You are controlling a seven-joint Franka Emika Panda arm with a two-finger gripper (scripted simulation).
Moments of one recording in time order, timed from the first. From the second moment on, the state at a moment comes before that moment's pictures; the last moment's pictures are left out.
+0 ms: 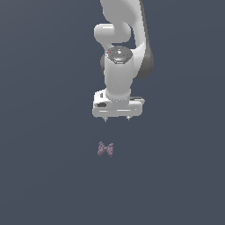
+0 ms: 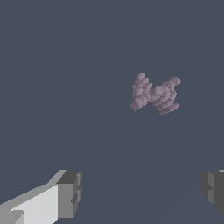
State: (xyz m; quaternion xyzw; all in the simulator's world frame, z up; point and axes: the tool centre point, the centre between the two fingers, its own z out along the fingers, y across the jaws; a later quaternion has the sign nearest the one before) arm 0.004 0.020 0.183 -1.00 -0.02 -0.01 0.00
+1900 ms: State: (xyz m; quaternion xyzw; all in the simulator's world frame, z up) arm 0.033 0.027 0.173 -0.98 -0.20 -0.02 0.00
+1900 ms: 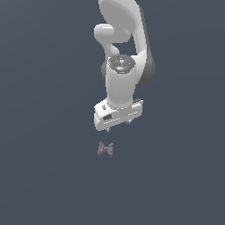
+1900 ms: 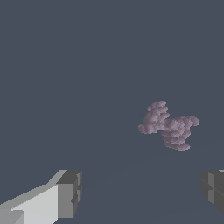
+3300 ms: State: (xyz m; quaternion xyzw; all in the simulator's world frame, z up) arm 0.073 -0.011 0.122 -0.84 -0.54 0.00 0.00
